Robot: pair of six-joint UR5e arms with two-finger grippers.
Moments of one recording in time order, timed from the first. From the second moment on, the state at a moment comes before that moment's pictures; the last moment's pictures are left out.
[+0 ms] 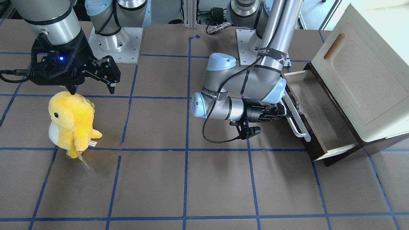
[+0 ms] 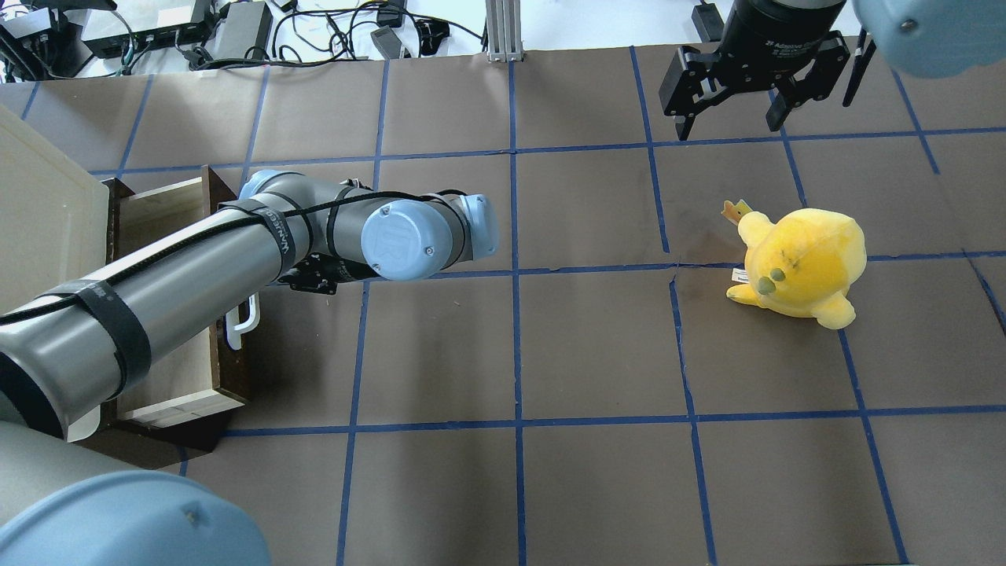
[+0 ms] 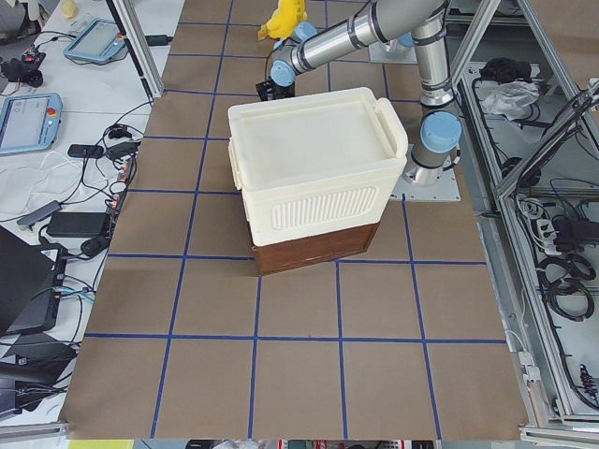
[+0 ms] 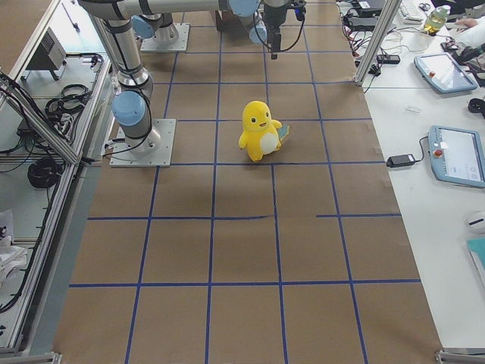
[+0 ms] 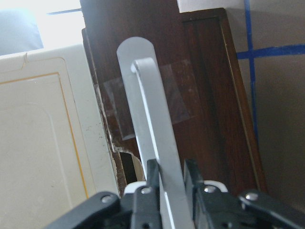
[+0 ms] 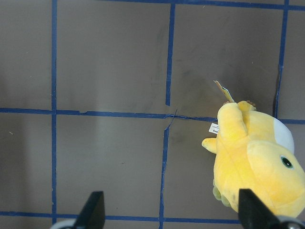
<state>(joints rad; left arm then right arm) -1.89 -2.06 -1.74 -1.88 2.74 -0.84 1.60 -1.48 1.44 -1.57 -1.58 -0.02</state>
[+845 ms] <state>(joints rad) -1.89 -2.06 -1.74 -1.88 2.74 -0.84 1.60 -1.48 1.44 -1.57 -1.58 -0.02</state>
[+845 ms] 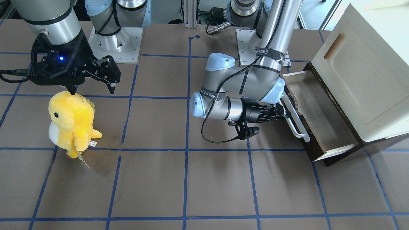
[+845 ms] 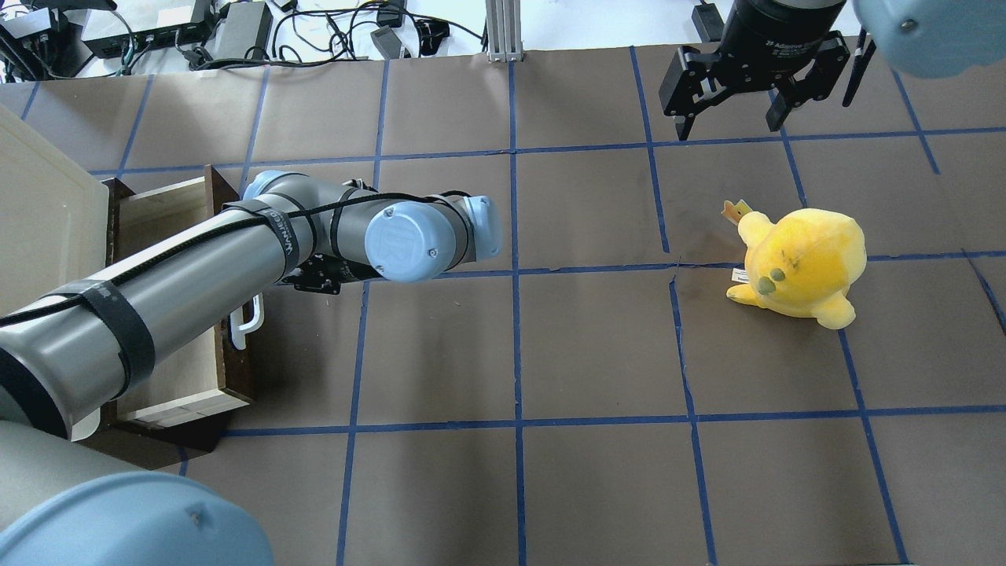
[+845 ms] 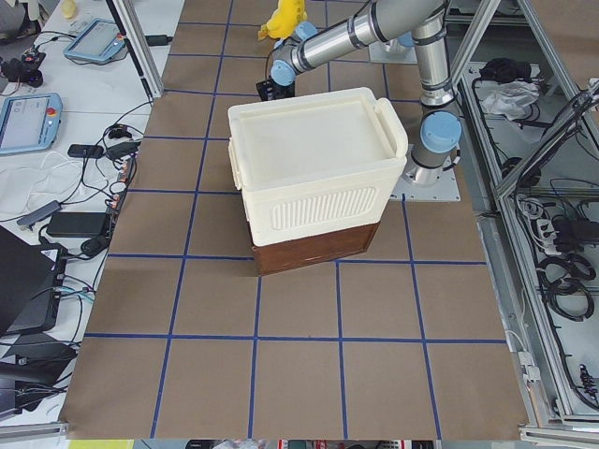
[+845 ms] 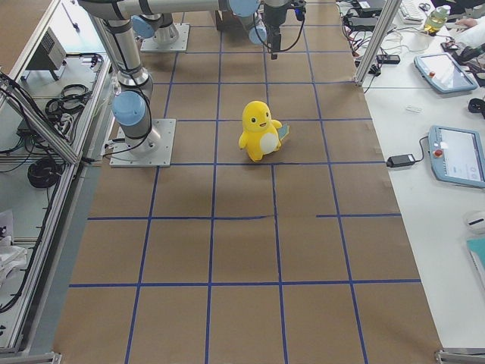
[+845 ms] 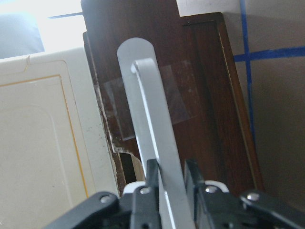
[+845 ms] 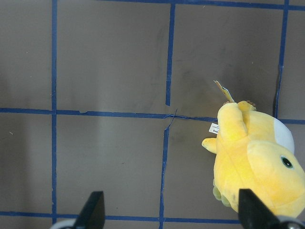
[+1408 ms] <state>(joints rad) -1.89 -2.03 -1.71 -1.80 2.63 -0.78 1.60 -1.48 1.44 -1.57 -1.58 -0.02</state>
